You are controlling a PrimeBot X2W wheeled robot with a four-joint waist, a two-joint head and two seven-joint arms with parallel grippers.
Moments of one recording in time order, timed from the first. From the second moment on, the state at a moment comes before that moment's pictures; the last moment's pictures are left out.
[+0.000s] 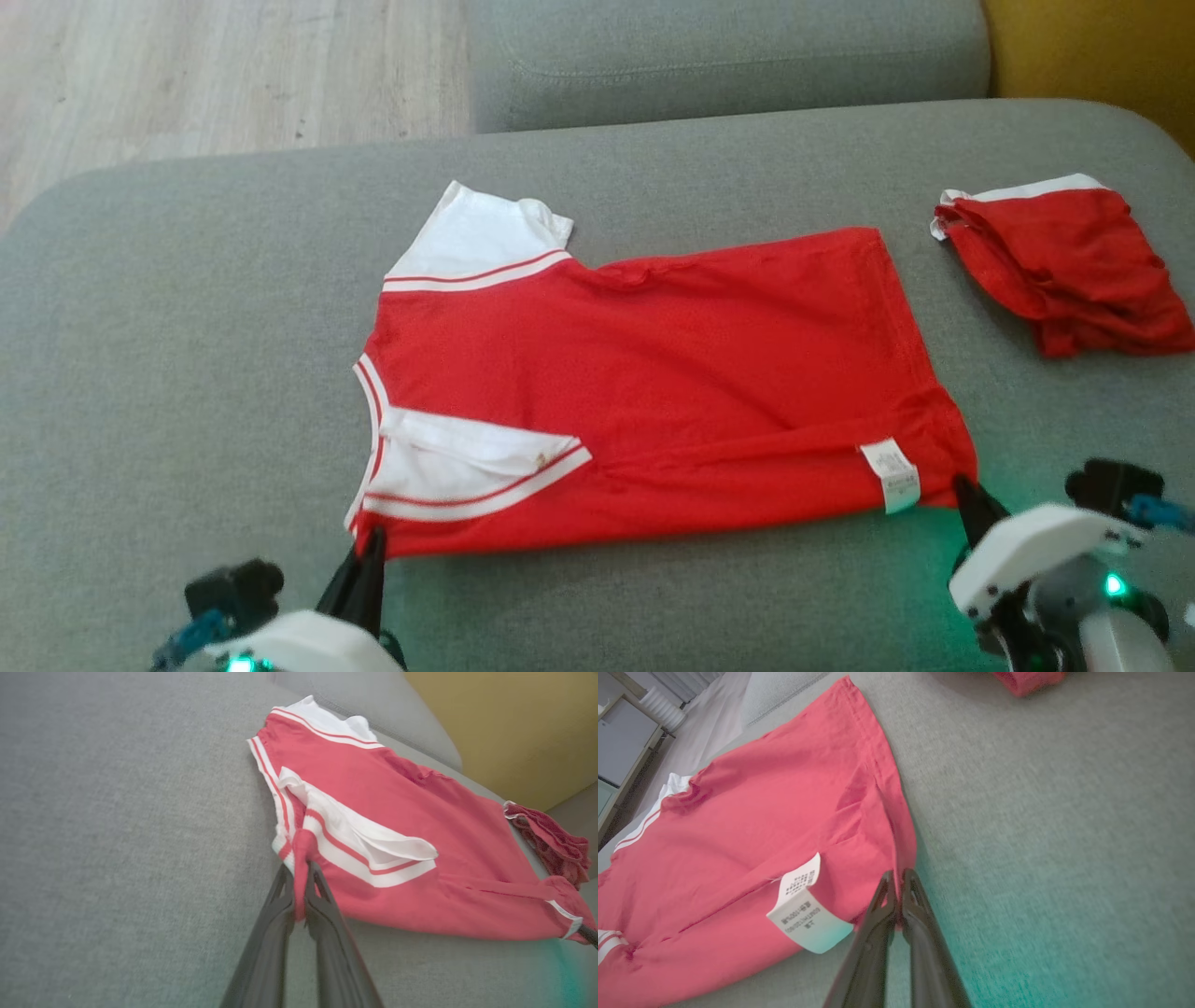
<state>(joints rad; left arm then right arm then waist) 0.04 0.36 -0.51 0.09 -0.89 0.18 0.03 -0.07 -0.04 -0.14 0.42 0.40 0.13 0.30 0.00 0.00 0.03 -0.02</state>
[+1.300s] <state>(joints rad) -0.88 0.58 -0.52 0.26 -0.72 0.00 0.43 -0.43 -0.05 0.05 0.09 0.31 0.13 0.31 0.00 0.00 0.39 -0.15</state>
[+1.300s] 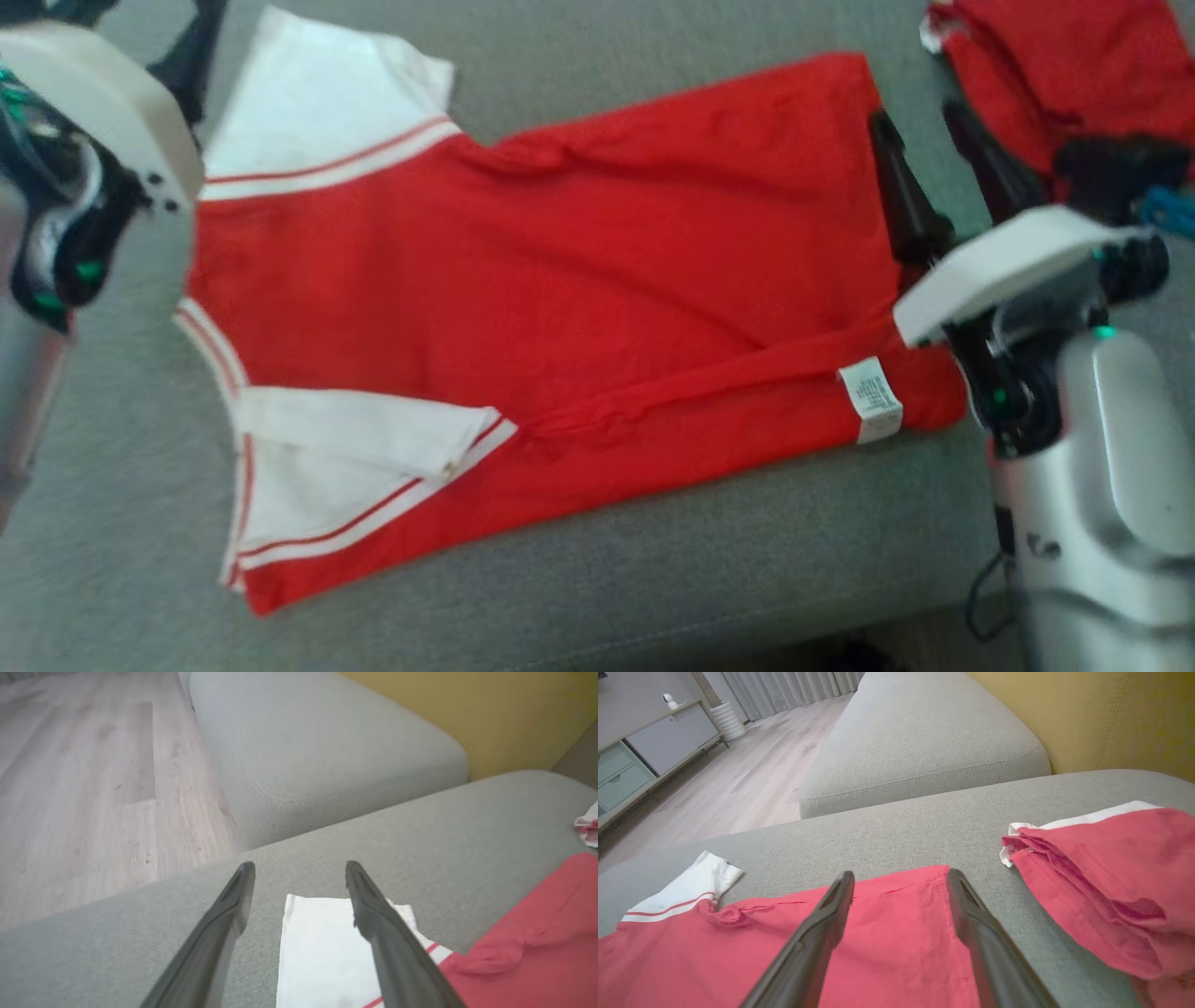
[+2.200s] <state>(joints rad) -0.98 0.61 -0.59 0.47 -0.69 -0.06 0.54 -0.55 -0.05 0.15 0.14 0.33 0.13 0.25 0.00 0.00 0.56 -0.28</state>
